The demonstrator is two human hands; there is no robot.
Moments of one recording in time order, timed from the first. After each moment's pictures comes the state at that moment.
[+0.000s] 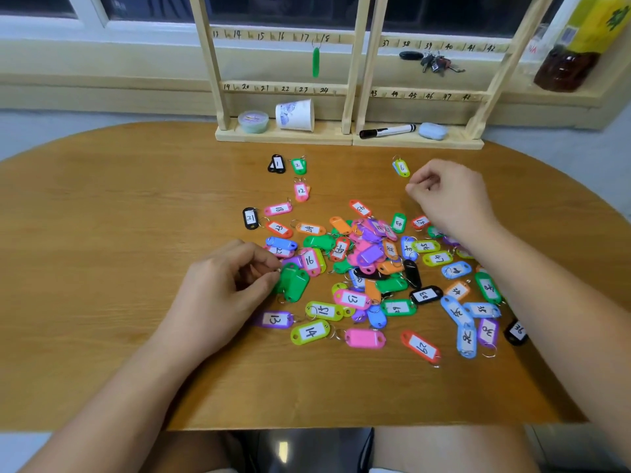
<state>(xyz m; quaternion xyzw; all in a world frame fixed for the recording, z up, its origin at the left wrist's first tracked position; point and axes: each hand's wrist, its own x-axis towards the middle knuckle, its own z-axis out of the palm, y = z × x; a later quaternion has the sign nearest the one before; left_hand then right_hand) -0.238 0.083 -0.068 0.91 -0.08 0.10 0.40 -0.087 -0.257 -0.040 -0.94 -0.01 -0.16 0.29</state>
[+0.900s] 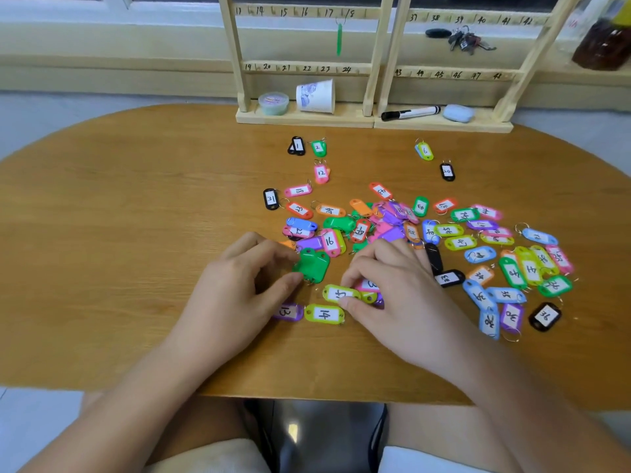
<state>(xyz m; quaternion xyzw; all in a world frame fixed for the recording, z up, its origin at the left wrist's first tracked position) -0.267 0.084 -0.068 0.92 -0.10 0.10 0.36 -0.250 -0.169 -0.068 -0.94 -0.24 -0.04 0.25</state>
